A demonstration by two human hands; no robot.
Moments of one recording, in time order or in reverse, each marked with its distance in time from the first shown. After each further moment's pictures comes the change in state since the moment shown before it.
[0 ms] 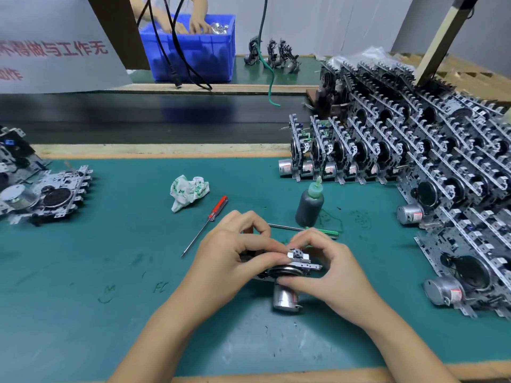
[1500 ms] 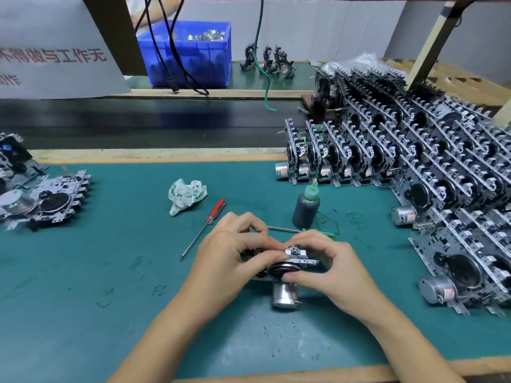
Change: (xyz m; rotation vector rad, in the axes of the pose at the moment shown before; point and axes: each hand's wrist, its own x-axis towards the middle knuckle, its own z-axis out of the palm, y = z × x) left_hand 0.001 0.002 0.002 0.059 0.021 -0.035; right_hand 0.001 0.003 -0.008 0.076 -0.005 0.025
